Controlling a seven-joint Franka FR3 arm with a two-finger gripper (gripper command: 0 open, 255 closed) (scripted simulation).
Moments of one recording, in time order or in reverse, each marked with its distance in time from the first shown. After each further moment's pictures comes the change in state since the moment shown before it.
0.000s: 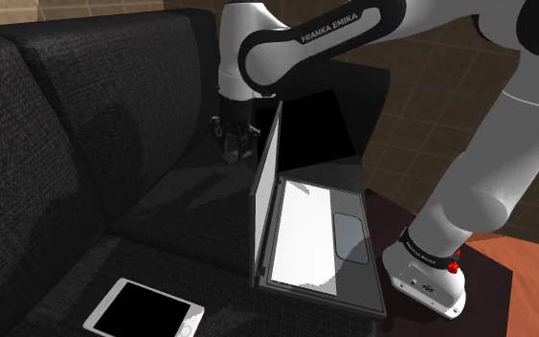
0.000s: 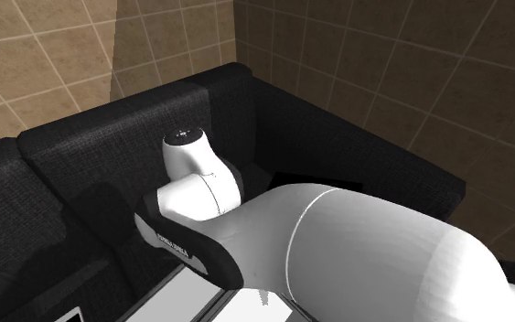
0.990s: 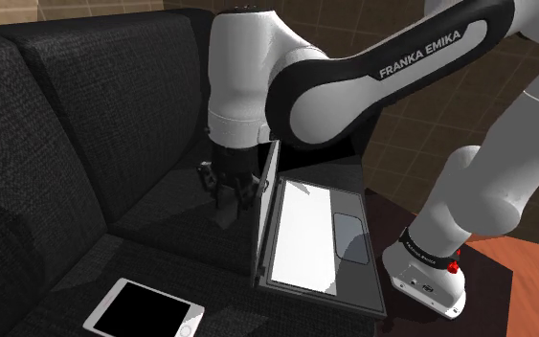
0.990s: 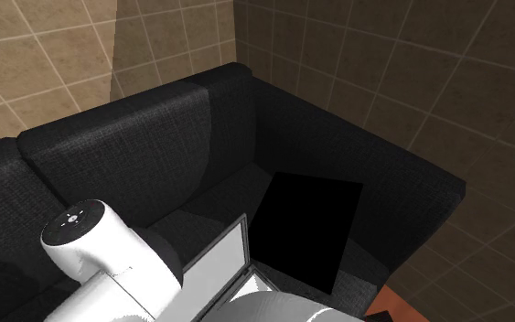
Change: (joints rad) arm 0.170 -0.138 0.180 -0.132 0.064 0.027 0.315
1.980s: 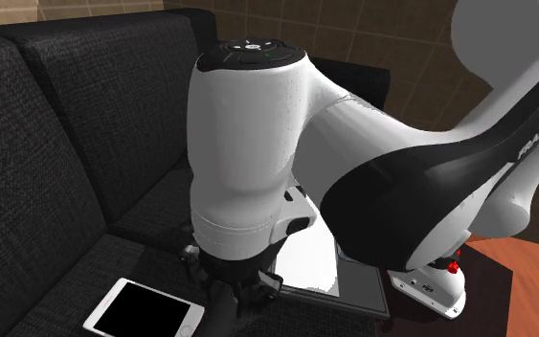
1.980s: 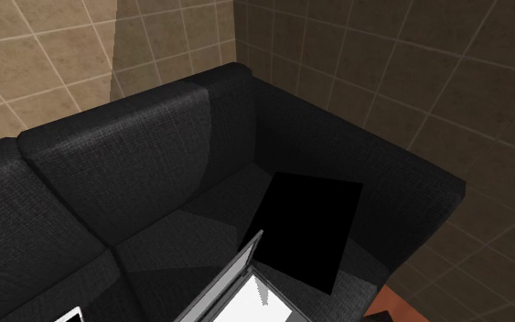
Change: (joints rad) arm 0.149 0.097 0.194 0.072 -0.091 0.019 0.393
